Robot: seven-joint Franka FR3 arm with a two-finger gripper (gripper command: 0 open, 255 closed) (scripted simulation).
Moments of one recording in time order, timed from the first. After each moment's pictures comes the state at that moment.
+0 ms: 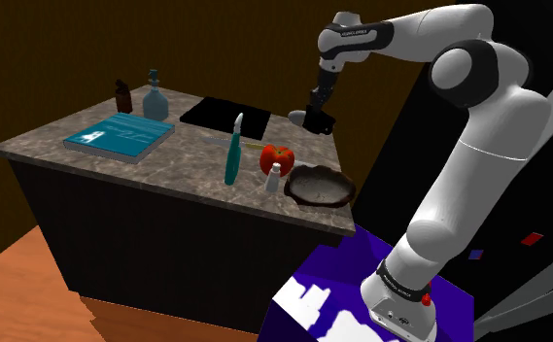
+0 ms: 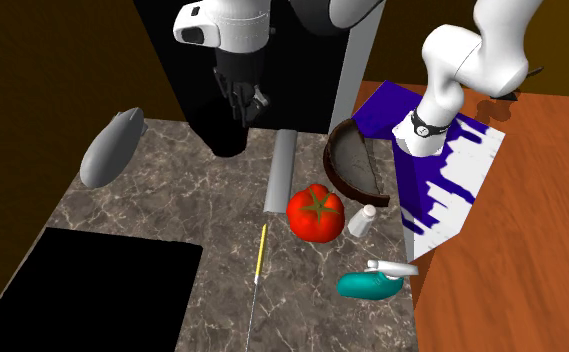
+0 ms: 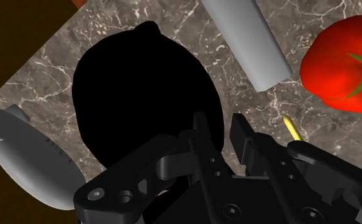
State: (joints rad) arm -0.20 0.11 -0.30 -1.72 -0.01 1.91 -0.38
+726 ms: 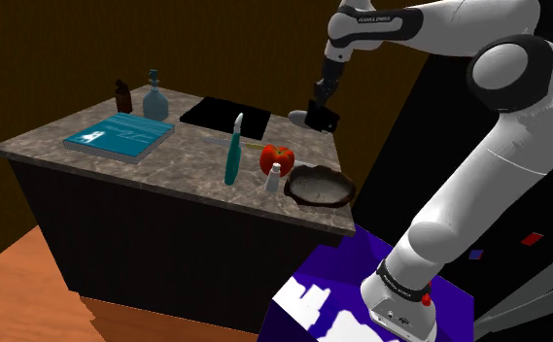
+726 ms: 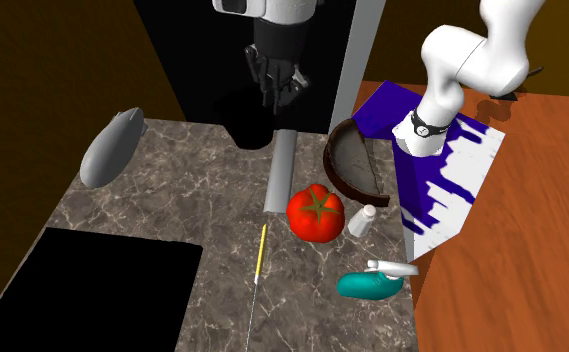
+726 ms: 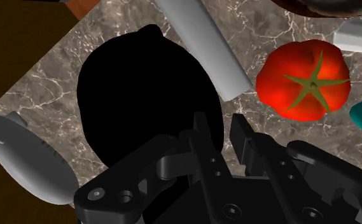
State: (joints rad) arm -0.15 -0.08 -0.26 -1.82 -0.07 1.84 -0.28
